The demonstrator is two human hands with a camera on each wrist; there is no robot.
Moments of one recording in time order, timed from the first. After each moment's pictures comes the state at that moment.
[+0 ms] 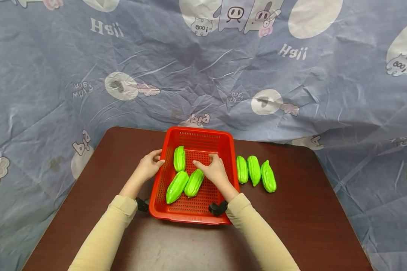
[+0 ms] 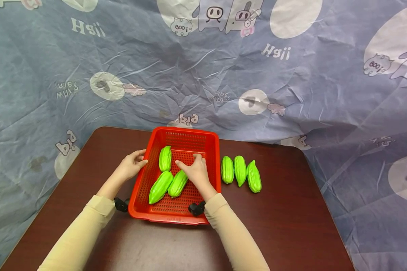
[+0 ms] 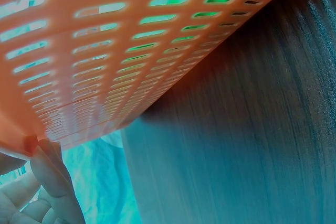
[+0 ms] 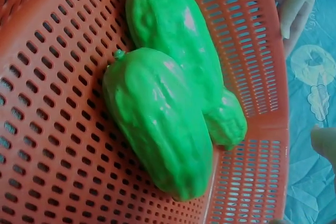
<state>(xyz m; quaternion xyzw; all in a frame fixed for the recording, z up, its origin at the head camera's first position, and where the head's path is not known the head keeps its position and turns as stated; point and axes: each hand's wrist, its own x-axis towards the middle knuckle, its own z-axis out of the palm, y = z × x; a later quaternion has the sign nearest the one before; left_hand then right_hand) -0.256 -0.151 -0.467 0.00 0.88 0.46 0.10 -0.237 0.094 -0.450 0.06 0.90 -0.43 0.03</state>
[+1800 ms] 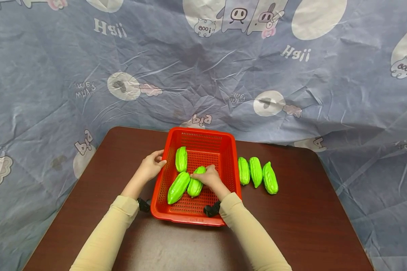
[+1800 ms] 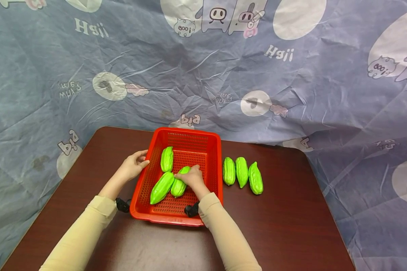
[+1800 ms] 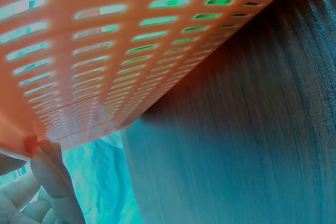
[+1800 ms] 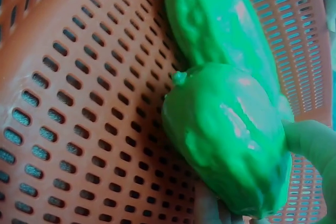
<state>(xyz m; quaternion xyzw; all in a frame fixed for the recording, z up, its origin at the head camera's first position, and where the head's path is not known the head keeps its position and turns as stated) -0.256 -0.151 -0.467 0.00 0.88 0.47 0.09 -0.244 0.082 -0.485 0.13 0.87 -0.45 0.15</state>
